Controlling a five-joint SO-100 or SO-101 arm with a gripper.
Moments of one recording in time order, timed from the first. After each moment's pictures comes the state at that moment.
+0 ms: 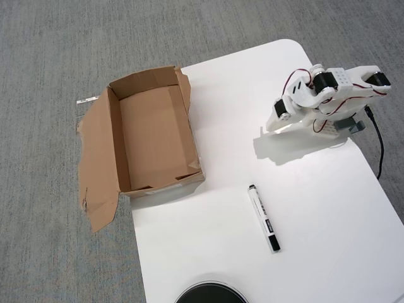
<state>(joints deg) 2.7 193.0 175.1 74.0 3.4</state>
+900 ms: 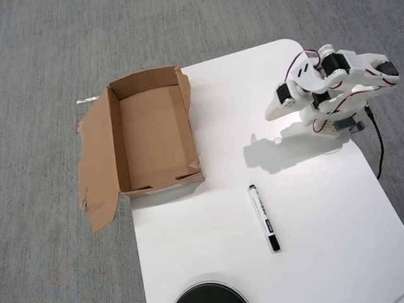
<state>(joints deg) 3.0 174.5 151.8 74.6 3.6</state>
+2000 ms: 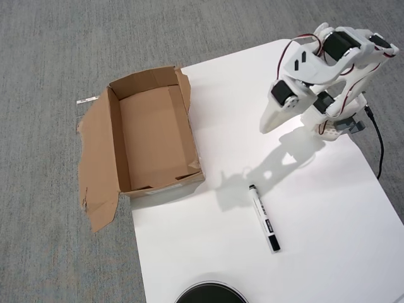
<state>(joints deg) -19.0 137.2 106.4 75.2 16.2</state>
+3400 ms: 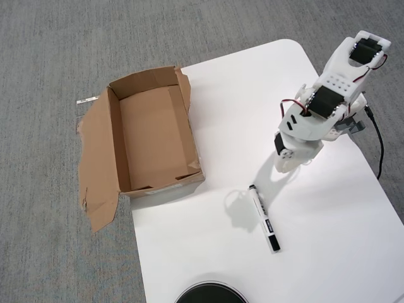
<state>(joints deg) -36.7 115.0 106.4 74.8 48.5</state>
